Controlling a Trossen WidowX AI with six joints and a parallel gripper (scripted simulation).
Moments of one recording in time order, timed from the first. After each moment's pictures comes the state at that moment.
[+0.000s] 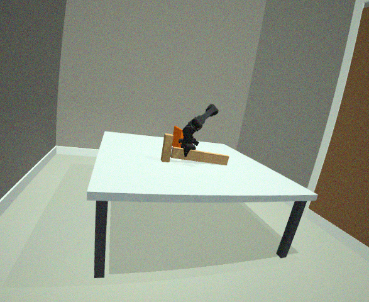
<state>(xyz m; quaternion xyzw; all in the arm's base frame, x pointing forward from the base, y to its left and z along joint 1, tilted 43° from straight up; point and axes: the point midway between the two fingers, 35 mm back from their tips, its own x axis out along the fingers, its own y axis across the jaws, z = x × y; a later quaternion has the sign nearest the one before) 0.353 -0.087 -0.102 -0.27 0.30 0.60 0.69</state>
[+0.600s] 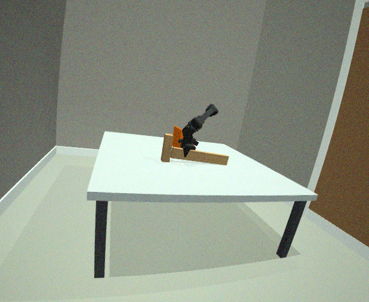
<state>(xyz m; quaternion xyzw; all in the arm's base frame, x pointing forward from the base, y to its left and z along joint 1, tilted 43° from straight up) 0.354 -0.088 -0.104 -0.27 0.30 0.60 0.69</state>
